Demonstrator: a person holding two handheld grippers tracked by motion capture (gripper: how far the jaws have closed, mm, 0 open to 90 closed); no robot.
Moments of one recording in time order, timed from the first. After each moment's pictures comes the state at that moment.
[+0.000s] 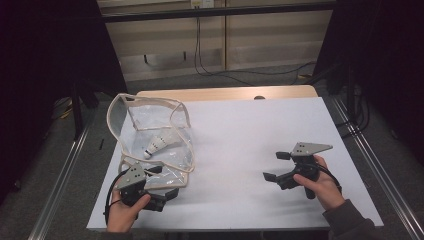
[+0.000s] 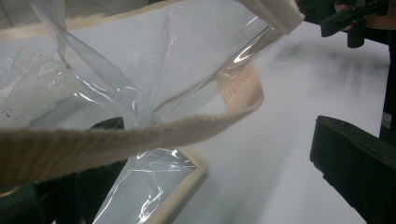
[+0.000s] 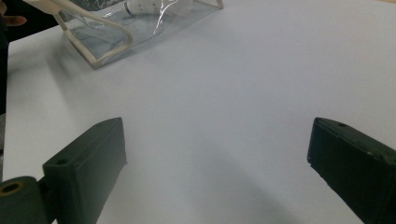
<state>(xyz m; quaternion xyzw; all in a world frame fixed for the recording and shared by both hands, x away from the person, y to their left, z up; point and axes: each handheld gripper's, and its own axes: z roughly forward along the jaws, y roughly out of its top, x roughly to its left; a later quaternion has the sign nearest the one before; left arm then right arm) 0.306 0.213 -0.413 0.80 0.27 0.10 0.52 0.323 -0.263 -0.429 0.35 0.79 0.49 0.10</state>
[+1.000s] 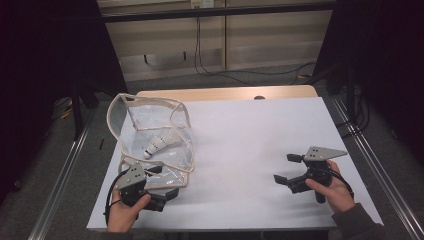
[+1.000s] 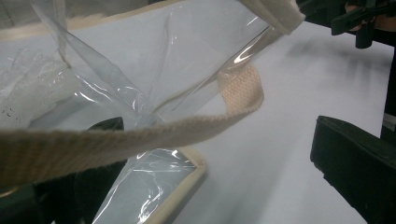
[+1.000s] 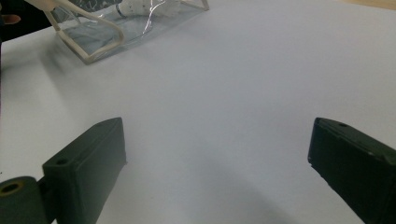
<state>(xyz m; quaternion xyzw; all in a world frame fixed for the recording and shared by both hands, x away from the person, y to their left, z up) 0.306 0.212 -0.414 0.80 0.27 0.11 0.52 0.307 -0.289 -0.432 0.36 0.78 0.50 0.12</state>
